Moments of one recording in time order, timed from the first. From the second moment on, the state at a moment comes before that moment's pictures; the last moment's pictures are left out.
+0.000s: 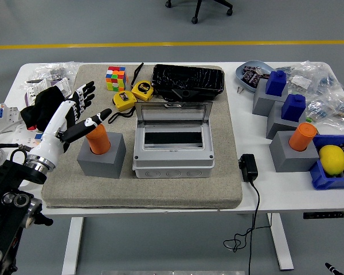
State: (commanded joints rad) left arm -0.05 0.06 -1.44 -1.48 1.53 -0.10 -0.07; right arm 0.17 -0.21 0.48 0.19 -0.78 -0.15 -0.05
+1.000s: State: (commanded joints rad) left arm -0.04 0.02 -1.40 -1.35 1.32 -0.03 -0.13; right arm 0.17 -0.21 0.47 0.20 -0.77 -0.15 -0.05
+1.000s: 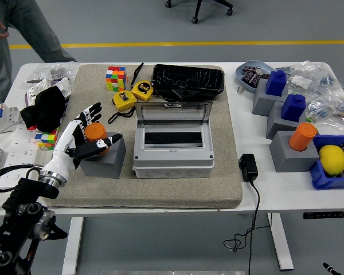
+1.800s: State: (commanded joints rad) left arm -0.05 0.01 -1.34 -1.33 1.30 0.08 -0.14; right arm 0.18 -0.21 0.48 0.20 -0.77 -0.15 -0.05
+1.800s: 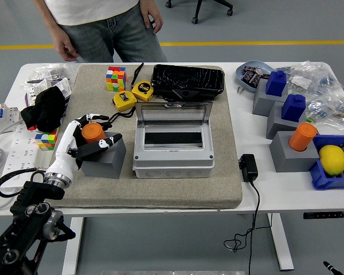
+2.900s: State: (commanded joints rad) left arm -0.07 0.02 -1.28 -1.32 1.31 0.22 -0.17; right arm 0.18 -0.21 0.48 0.20 -0.77 -0.16 -0.05
